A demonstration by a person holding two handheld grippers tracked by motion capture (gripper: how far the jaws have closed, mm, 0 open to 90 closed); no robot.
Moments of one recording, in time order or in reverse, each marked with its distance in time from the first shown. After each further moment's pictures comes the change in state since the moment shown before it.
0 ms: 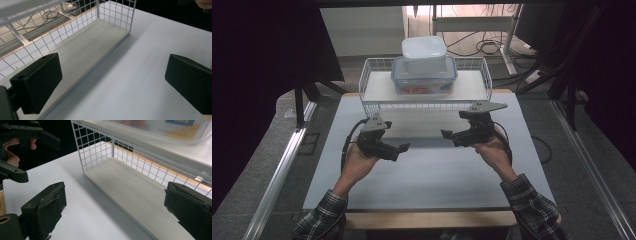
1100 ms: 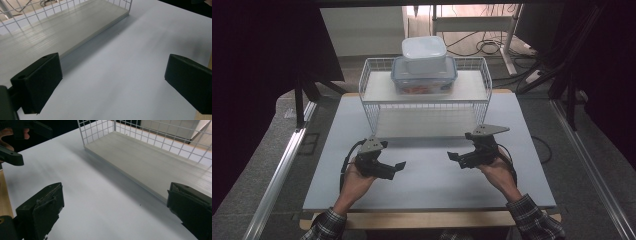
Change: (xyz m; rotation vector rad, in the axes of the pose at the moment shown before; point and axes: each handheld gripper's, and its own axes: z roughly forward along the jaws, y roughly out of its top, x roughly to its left) left arm -0.012 -0.060 0.001 0.011 -0.004 -0.090; right arm 0.007 -0.062 -0.007 0.081 -0.003 0.042
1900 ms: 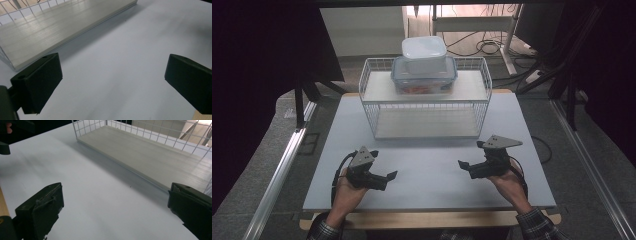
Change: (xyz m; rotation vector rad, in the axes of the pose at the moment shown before) left arm -0.007 -0.034 -0.016 0.015 0.072 0.006; right arm -0.001 -0.035 -0.023 -0.020 -0.058 -0.001
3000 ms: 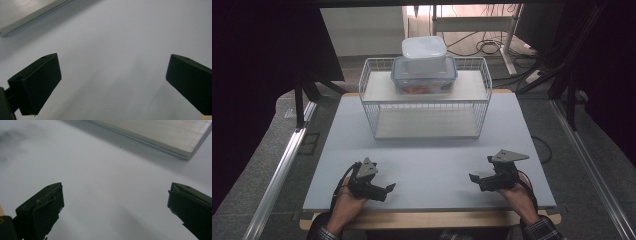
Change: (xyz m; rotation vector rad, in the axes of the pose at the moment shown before) left arm -0.004 -0.035 0.015 0.160 0.029 0.022; right arm -0.012 -0.054 -0.009 0.101 -0.040 0.059
